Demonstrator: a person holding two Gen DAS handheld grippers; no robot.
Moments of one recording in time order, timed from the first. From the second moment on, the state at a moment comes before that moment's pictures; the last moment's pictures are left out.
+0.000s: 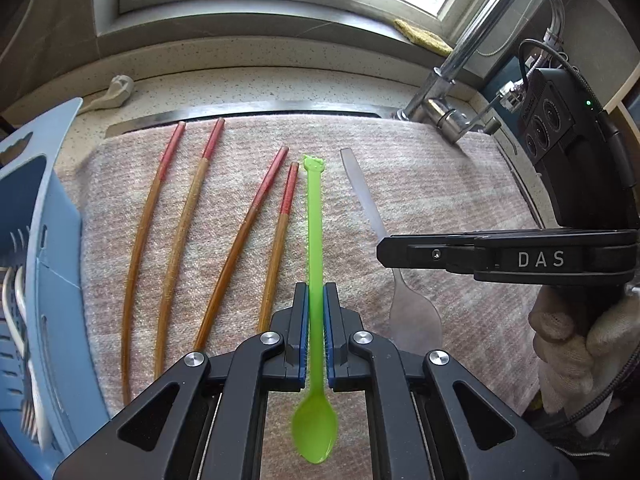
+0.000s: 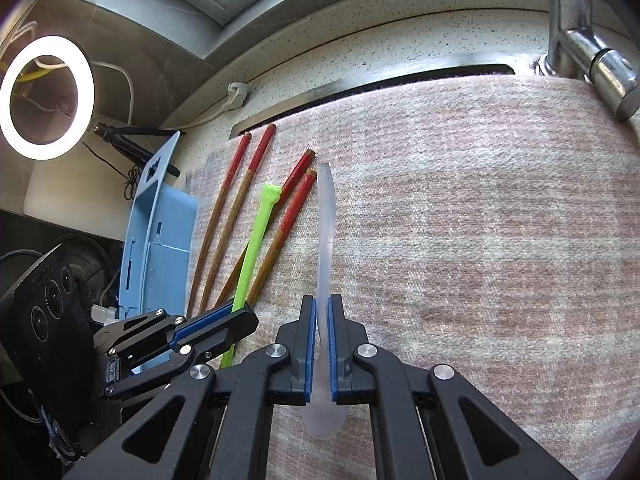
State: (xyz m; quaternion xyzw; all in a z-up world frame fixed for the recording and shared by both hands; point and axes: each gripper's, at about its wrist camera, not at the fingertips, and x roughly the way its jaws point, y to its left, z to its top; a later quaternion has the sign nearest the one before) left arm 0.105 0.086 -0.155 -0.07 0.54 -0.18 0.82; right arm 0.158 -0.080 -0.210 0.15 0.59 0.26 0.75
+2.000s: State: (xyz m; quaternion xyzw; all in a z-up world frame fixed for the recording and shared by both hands) left arm 0.007 0.301 -0.121 -0.16 0.48 0.01 0.86; right arm 0.104 0.139 -0.152 0.08 0.54 0.40 0.74
